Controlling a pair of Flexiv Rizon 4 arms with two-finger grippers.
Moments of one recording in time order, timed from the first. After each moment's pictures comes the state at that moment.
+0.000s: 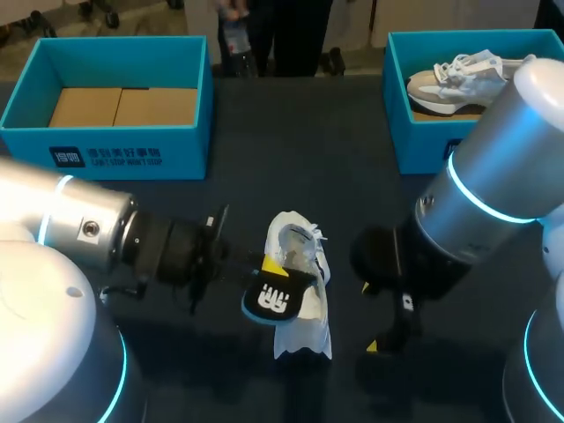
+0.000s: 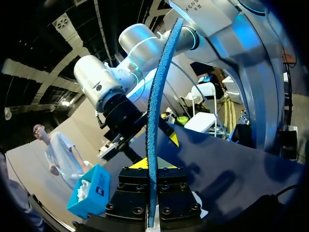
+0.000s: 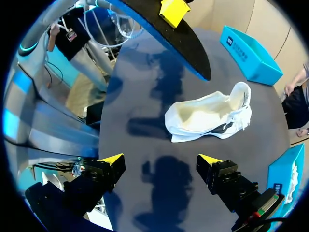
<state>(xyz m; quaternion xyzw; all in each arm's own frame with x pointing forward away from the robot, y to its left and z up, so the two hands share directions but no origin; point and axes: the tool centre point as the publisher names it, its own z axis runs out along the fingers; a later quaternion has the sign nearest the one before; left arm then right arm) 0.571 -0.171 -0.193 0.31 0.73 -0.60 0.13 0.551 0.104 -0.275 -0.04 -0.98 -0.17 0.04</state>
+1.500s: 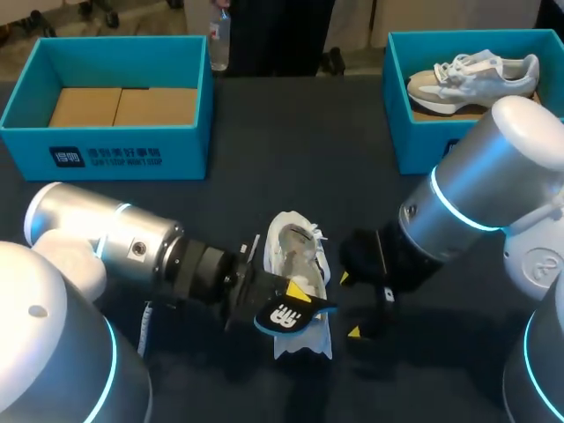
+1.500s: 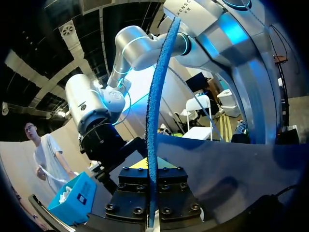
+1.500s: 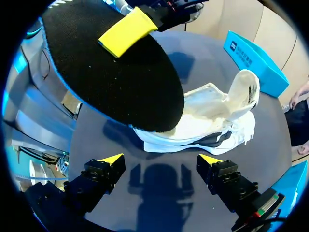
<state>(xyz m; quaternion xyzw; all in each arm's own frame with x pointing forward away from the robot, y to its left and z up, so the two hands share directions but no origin) 0.571 -0.205 -0.256 0.33 0.68 -0.66 0.08 0.610 0.122 -0.343 0.01 -0.98 -0.22 0.01</state>
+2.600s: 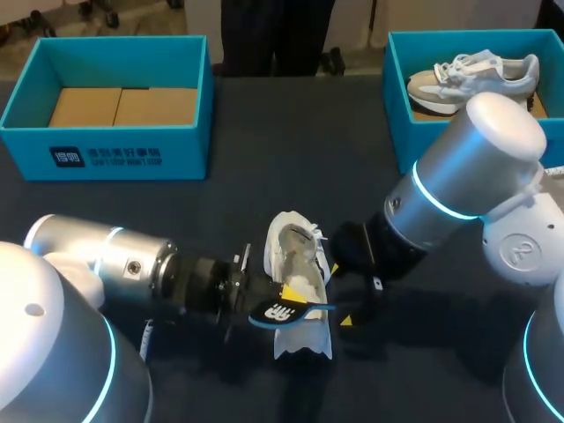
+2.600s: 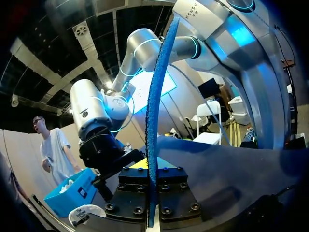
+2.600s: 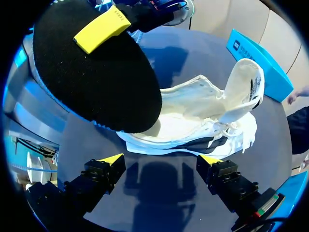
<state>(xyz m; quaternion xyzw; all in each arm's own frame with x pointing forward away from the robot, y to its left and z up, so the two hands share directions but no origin) 0.573 -0.201 -0.269 0.27 0.67 -0.69 0.09 0.641 0.130 -0.364 0.04 -0.98 -0.22 0.01</state>
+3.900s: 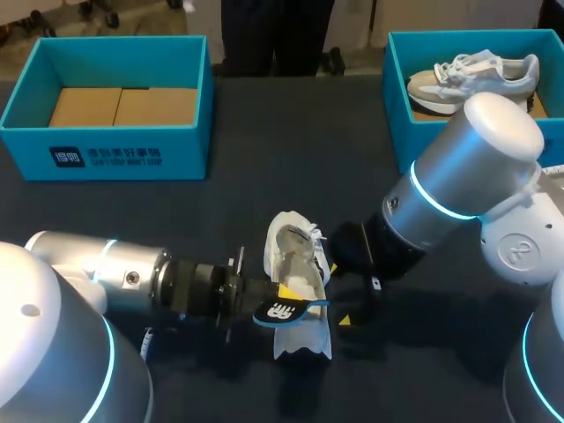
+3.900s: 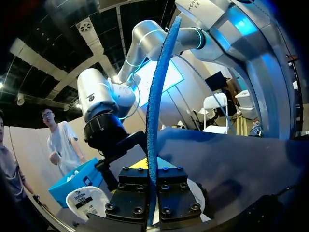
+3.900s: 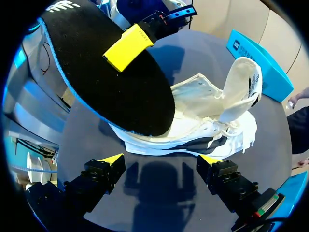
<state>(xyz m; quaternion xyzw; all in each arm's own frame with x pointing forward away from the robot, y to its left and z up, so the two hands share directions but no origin) 0.594 -0.196 -0.295 0.24 0.68 -0.68 0.12 0.642 0.132 -0.365 0.04 -0.98 -0.22 0.01</state>
